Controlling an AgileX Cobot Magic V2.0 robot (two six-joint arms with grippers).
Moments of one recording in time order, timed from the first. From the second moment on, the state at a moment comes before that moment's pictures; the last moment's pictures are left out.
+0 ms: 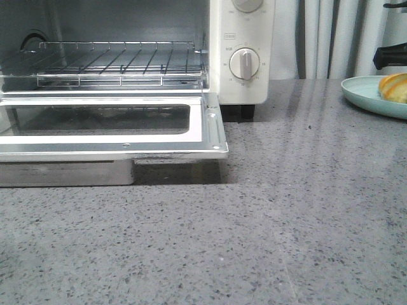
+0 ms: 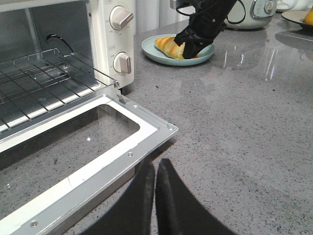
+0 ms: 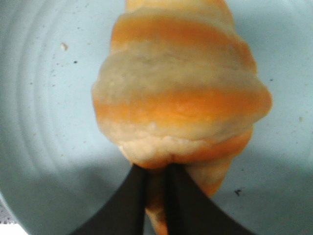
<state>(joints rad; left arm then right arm) -0.25 0.33 -0.43 -0.95 0.74 1.04 -0.07 1.70 -1.23 -0.07 0.67 0.11</state>
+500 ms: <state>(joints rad) -0.25 0.33 -0.43 -0.95 0.70 1.04 0.19 1.24 -1.22 -0.10 0.27 0.07</state>
